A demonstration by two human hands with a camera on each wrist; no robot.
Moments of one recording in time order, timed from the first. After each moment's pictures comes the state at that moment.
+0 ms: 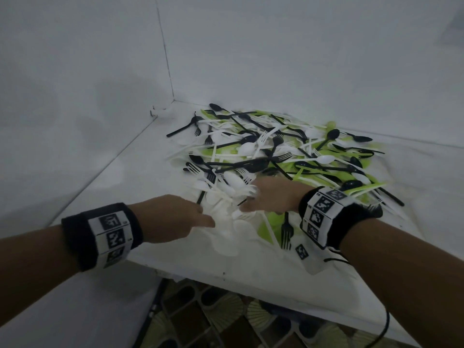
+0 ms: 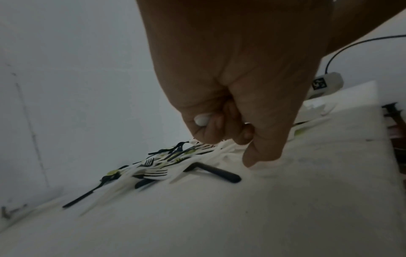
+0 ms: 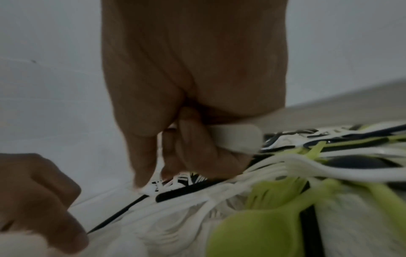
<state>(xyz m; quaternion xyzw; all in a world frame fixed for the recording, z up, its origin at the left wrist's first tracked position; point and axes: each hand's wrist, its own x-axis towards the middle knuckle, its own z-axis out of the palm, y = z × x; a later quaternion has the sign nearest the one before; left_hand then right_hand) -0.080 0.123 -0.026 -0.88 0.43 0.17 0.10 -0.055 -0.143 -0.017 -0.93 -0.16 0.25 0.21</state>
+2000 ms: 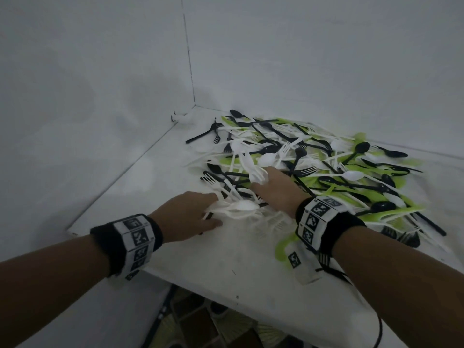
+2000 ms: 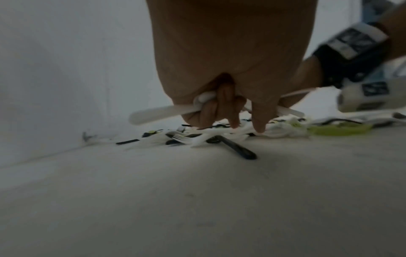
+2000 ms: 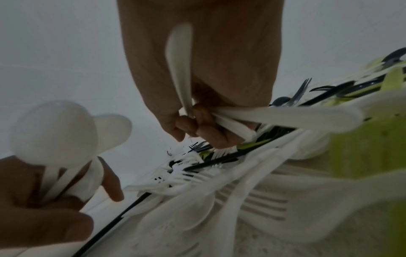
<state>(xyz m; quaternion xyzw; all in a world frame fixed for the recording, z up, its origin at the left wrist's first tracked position) -0.051 0.134 -0.054 -0.95 0.25 0.07 -0.16 -0.009 -0.115 -0.038 -0.93 -0.01 0.10 0.36</state>
